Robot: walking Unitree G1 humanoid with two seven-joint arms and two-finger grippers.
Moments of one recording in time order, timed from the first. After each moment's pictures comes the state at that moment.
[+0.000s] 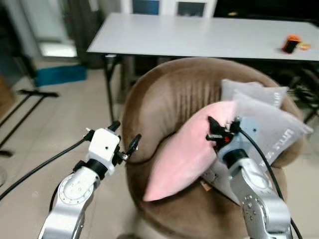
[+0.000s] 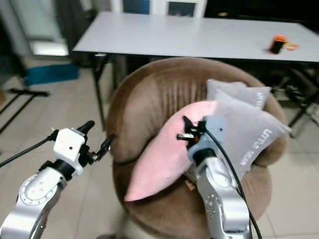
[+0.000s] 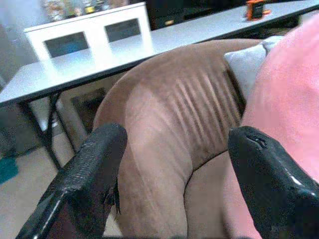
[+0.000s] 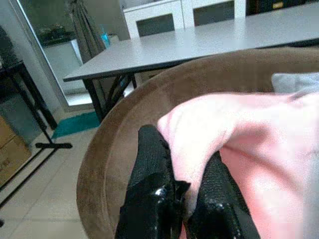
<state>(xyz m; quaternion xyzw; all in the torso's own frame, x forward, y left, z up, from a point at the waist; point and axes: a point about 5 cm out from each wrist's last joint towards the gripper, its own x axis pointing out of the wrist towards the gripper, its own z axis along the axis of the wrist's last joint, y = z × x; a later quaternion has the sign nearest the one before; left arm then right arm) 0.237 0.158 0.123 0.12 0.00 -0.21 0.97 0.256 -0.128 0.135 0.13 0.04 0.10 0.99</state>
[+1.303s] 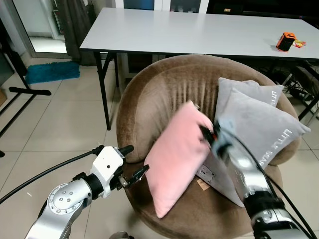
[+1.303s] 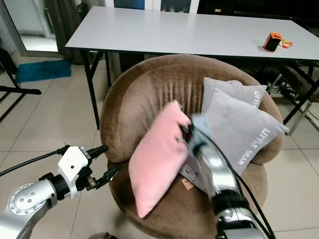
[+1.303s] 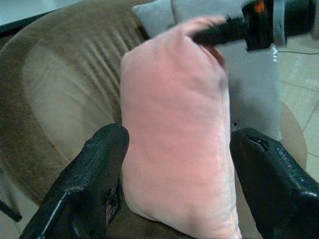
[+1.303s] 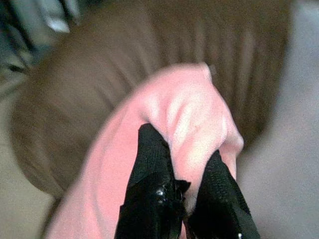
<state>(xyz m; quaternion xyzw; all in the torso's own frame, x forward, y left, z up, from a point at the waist) 0.211 0.158 0.108 0.13 0.09 -0.38 0.91 0.317 -0.169 0.048 0.03 0.15 0.11 0.98</state>
